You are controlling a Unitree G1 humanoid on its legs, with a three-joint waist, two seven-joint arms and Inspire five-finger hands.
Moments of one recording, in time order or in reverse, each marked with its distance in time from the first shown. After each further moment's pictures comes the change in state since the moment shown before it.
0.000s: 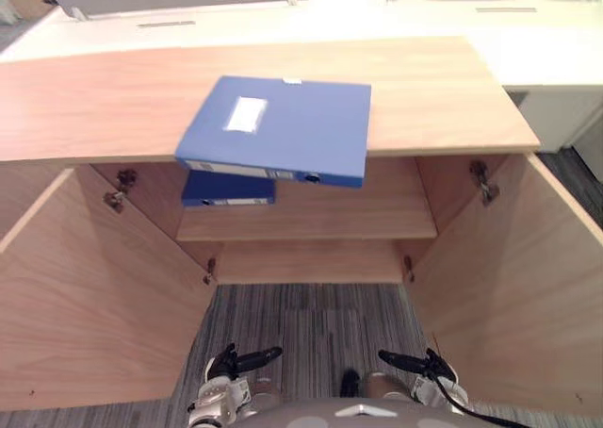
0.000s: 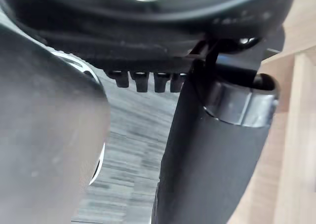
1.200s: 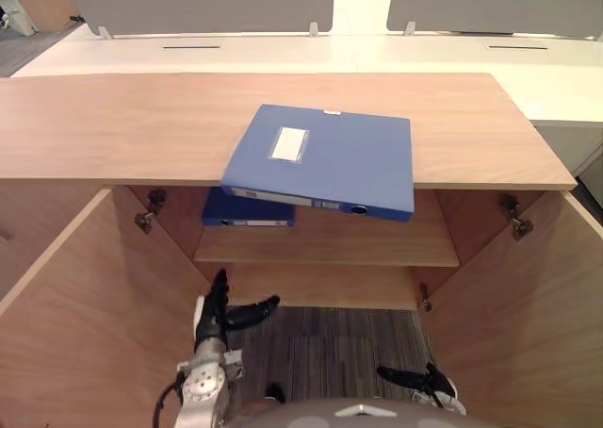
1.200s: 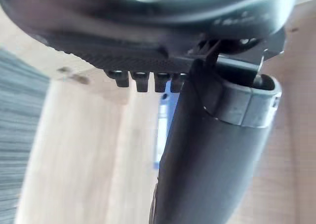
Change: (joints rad) left arm 0.312 0.089 -0.309 -0.865 -0.066 -0.074 0.071; right arm 0.064 0.002 0.051 -0.018 0.001 -0.012 -0.043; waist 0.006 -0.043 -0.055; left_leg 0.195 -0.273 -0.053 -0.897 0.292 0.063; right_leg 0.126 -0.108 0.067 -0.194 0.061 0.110
